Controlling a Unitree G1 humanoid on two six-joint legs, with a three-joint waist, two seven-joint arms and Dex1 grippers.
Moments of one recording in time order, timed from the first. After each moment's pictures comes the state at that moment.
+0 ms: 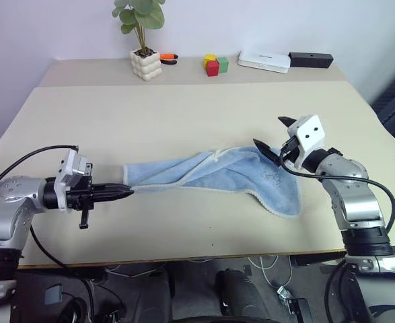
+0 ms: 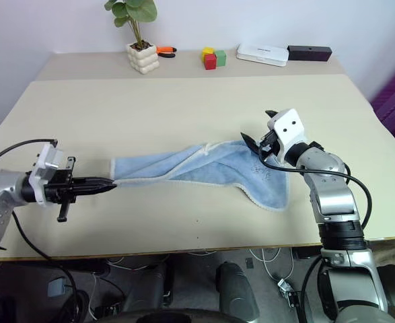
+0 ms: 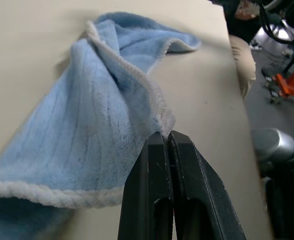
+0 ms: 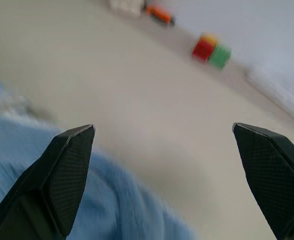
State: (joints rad) left arm -0.14 0.87 0.19 0.02 -0.60 0.31 -1.45; right arm -0.44 -0.59 -0.05 0.13 0.13 0.22 0.61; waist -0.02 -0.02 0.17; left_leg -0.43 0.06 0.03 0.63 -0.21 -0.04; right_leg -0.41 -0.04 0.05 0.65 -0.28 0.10
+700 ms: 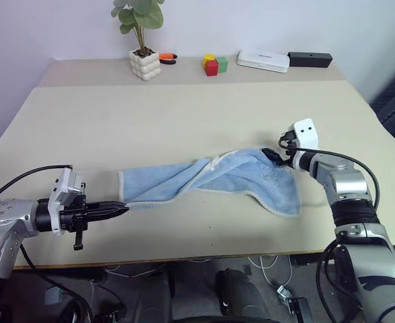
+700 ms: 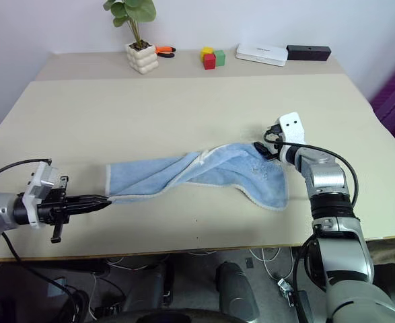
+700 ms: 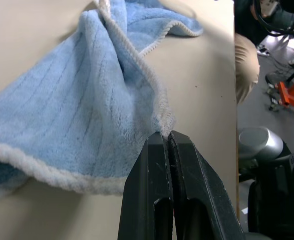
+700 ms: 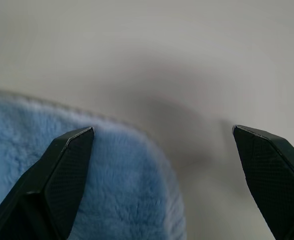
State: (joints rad) left arm 0.01 0.88 0.25 -0.11 -0.63 0.39 -1.39; right arm -0.66 -0.54 -0.04 0.52 0.12 0.48 0.56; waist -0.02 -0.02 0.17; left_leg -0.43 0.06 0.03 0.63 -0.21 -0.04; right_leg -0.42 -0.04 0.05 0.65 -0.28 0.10
